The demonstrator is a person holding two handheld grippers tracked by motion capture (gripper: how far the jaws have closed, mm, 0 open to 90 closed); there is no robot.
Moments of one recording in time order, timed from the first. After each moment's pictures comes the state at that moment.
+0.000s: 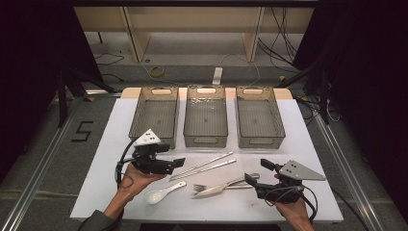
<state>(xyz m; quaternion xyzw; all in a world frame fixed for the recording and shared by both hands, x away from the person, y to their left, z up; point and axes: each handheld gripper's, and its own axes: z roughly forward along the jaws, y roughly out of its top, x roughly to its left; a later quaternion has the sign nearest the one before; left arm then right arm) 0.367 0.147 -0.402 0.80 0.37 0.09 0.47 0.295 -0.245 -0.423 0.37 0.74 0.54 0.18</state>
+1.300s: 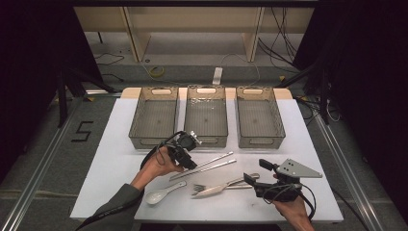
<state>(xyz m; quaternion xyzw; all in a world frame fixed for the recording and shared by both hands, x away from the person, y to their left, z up) 0.435 0.063 -0.444 0.94 0.30 0.02 0.18 0.300 -0.243 -0.426 0.37 0.74 0.53 0.17</state>
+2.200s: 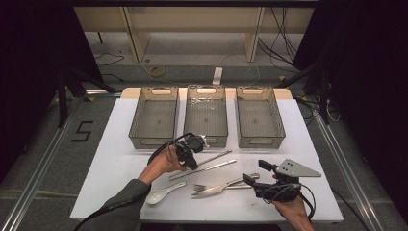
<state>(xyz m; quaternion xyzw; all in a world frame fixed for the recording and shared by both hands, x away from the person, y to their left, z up) 0.444 0.043 -0.458 0.96 0.25 0.01 0.13 0.301 -0.242 -0.428 0.37 0.75 0.52 0.17</state>
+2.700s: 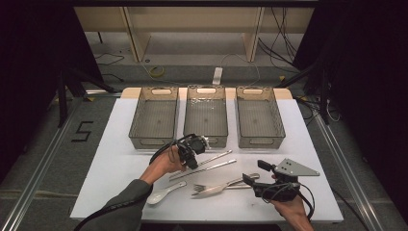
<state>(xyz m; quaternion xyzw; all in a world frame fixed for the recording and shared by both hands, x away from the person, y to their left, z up) 0.441 0.035 -0.458 0.97 0.23 0.03 0.10 0.303 -0.241 -0.429 0.38 0.75 0.52 0.16</state>
